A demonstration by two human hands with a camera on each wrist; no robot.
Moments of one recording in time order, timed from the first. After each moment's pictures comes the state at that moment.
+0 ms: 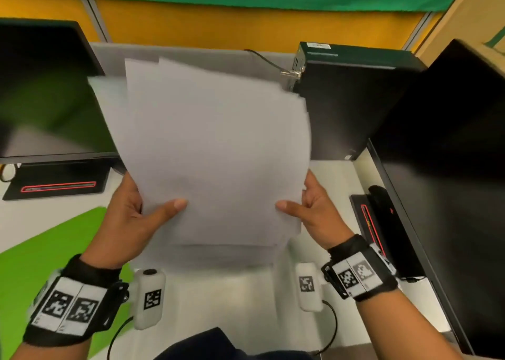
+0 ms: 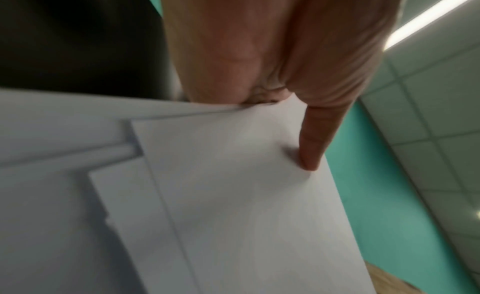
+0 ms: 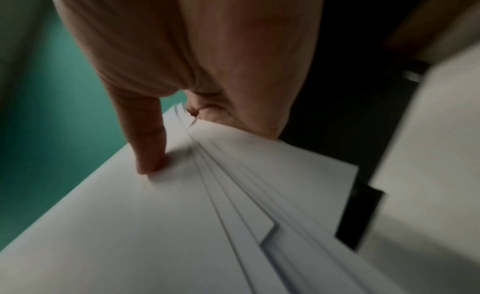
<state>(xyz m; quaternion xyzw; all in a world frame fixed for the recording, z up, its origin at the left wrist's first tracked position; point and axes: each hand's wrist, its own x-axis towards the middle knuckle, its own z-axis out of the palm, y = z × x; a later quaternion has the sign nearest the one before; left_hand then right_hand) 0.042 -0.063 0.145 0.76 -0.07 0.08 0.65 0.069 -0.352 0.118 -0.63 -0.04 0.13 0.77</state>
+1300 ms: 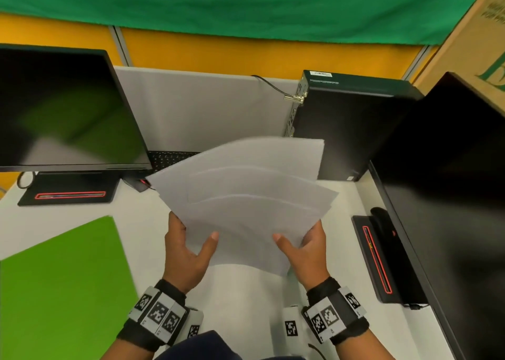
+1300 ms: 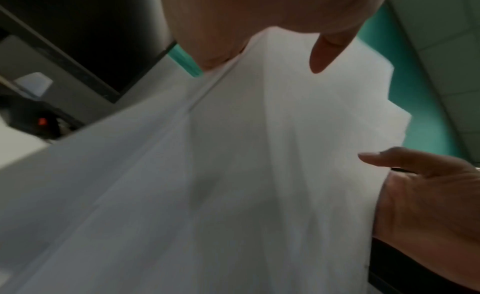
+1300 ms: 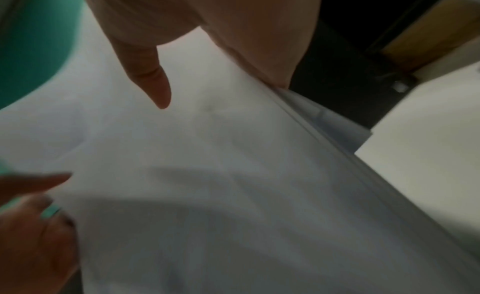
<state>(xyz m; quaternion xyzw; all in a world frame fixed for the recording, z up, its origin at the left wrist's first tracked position) 0.028 -0.122 0.079 0.73 -0.04 0.23 0.64 0.041 -0.341 0.077 -0.71 0.01 -0.08 0.70</state>
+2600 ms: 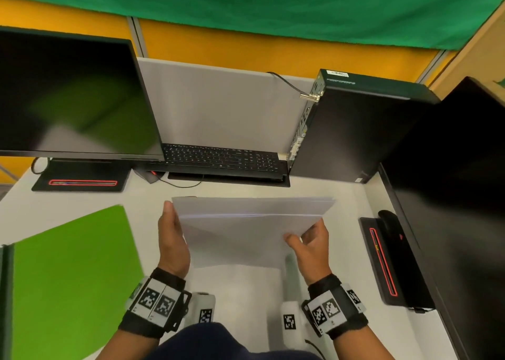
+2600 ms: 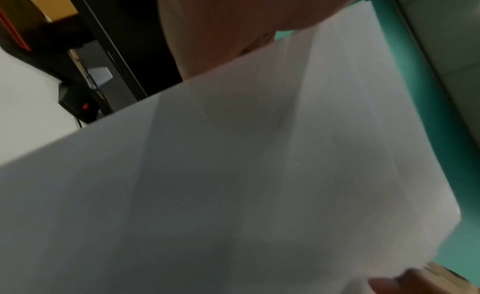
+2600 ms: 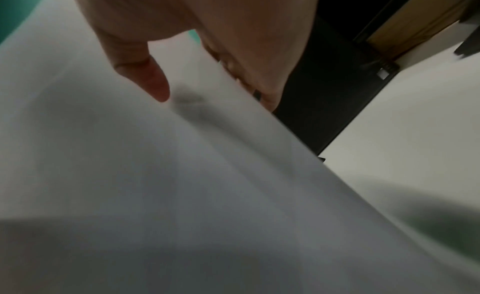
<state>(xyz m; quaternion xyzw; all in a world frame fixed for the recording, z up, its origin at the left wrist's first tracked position) 0.036 -0.103 0.081 0.53 0.15 0.17 0.82 0.042 -0.328 0.063 -0.71 0.03 -0.04 0.71</state>
